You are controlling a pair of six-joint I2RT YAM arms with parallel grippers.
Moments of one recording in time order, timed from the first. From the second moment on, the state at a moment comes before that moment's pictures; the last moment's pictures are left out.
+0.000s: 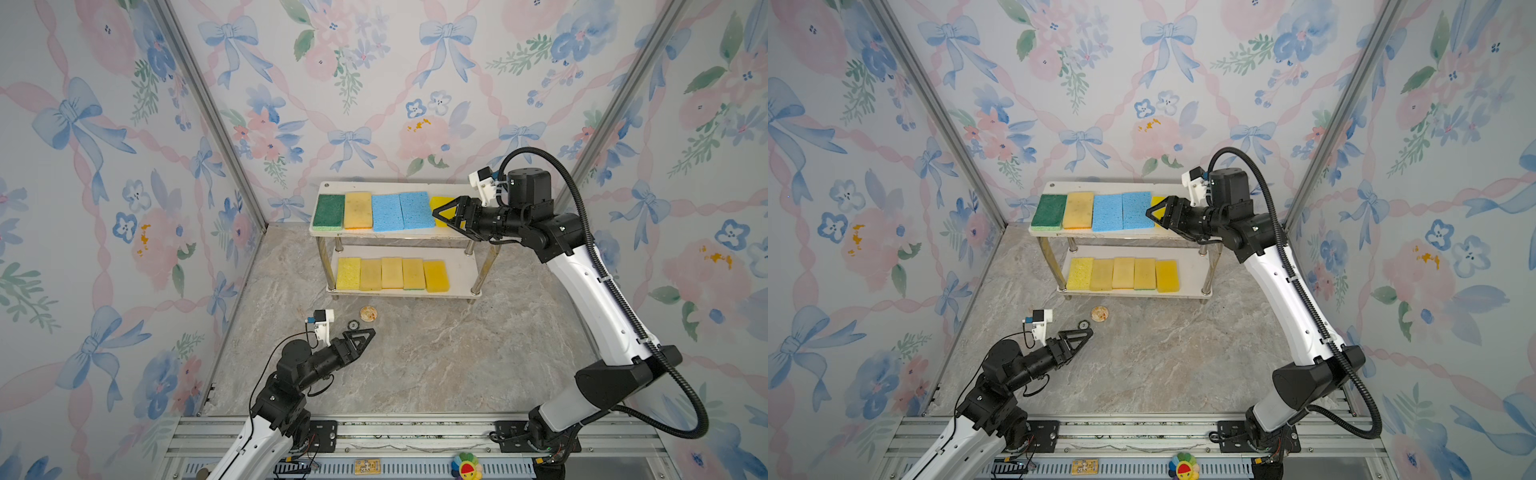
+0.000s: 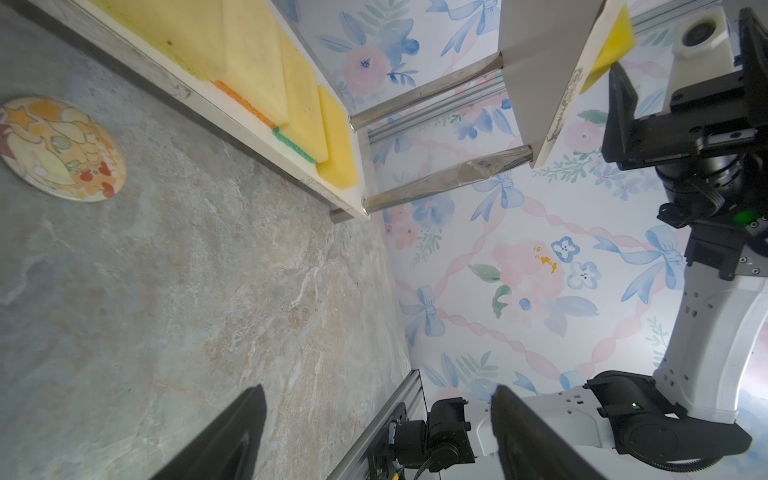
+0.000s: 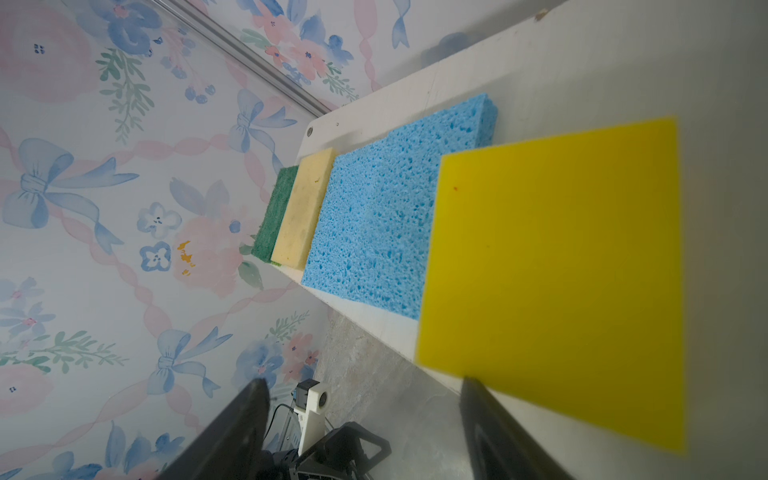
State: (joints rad) left arm -0.44 0.35 0.18 0.00 0.45 -1.12; right arm 0.41 1.60 1.96 -0.80 -0.52 0.67
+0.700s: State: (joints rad) left arm -0.42 0.35 0.17 0.00 0.46 -1.12; right arm 0.40 1.60 1.91 -0.78 -0.51 0.67
